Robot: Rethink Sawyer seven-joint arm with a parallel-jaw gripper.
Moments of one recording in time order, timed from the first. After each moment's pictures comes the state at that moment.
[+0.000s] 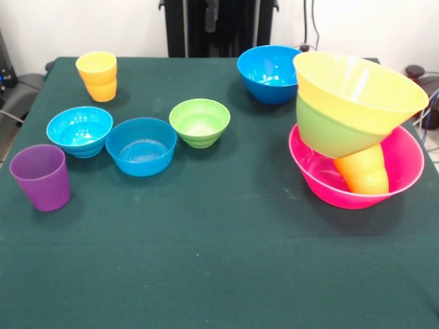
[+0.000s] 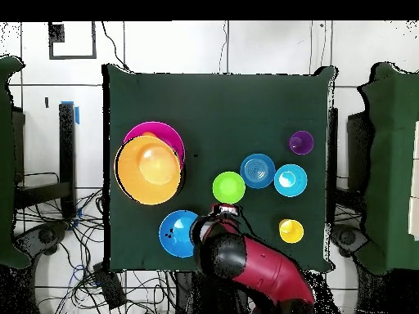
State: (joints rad) arm -0.34 -0.96 -0.07 2.21 0.06 0.23 2.97
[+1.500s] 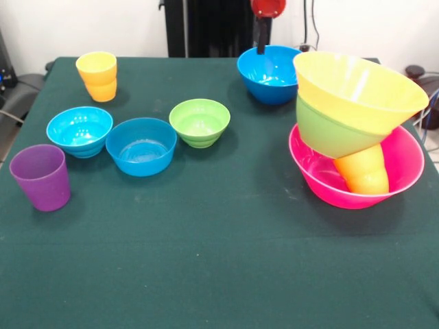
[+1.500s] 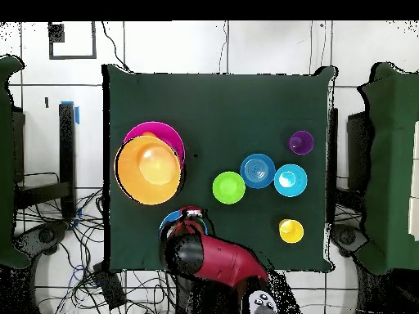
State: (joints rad) arm -0.18 -0.82 -0.06 2.23 0.10 0.11 2.97
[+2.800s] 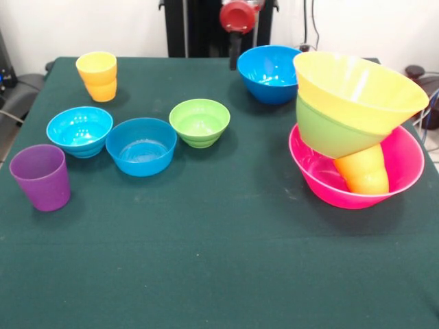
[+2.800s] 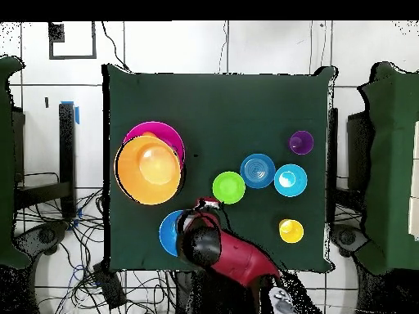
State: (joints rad) arm -0.23 -0.78 -0.06 2.23 0.21 -0.02 2.98
